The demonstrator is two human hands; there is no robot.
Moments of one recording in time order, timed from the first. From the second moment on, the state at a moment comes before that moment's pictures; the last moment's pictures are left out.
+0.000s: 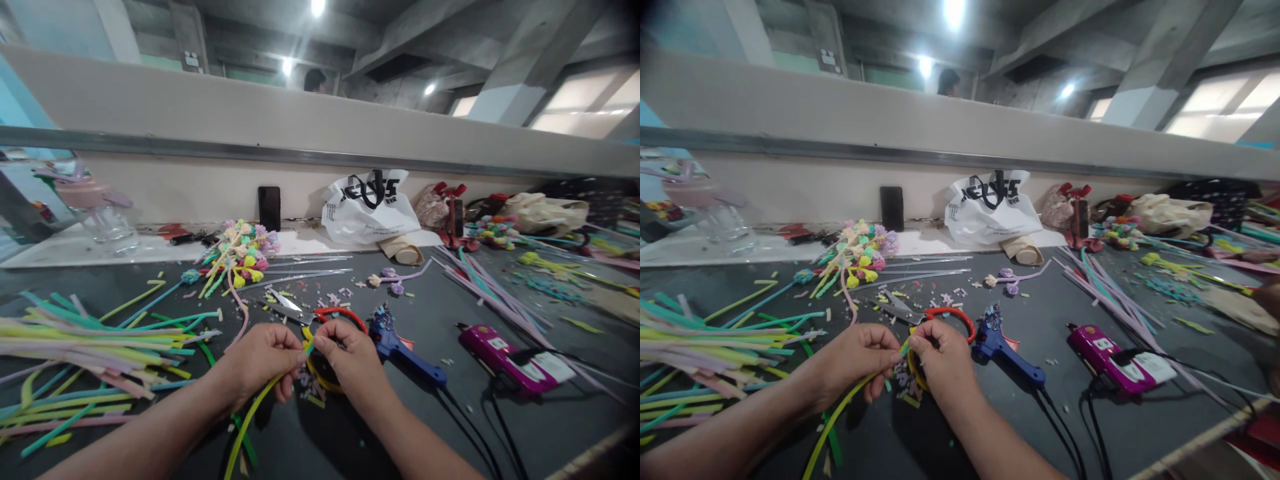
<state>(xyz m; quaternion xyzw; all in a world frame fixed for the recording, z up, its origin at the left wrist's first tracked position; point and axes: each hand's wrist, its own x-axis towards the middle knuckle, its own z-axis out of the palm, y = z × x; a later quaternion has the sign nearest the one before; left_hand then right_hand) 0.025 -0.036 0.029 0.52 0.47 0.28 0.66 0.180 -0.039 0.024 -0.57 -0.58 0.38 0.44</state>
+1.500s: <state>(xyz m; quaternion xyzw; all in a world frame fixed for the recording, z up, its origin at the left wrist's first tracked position) 0.021 -0.036 0.023 0.58 0.49 0.29 0.59 0.177 -0.040 0.025 -0.54 -0.53 0.50 0.42</state>
